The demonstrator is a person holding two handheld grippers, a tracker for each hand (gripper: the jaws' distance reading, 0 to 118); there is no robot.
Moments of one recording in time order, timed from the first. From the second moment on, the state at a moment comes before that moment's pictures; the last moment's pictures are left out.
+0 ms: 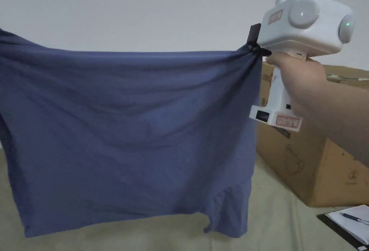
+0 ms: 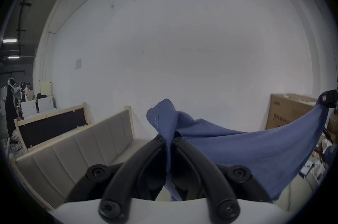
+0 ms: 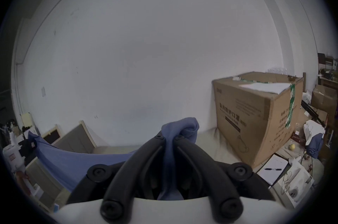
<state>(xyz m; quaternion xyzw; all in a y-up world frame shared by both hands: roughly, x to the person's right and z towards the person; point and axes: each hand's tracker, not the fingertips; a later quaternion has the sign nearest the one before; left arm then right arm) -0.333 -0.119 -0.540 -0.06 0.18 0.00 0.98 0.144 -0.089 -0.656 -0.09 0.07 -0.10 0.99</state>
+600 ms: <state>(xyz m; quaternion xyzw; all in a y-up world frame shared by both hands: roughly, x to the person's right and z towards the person) -0.285 -0.440 -0.335 -0.35 0.03 0.09 0.93 0.231 -0.445 -0.404 -0.35 0.04 -0.13 0.93</state>
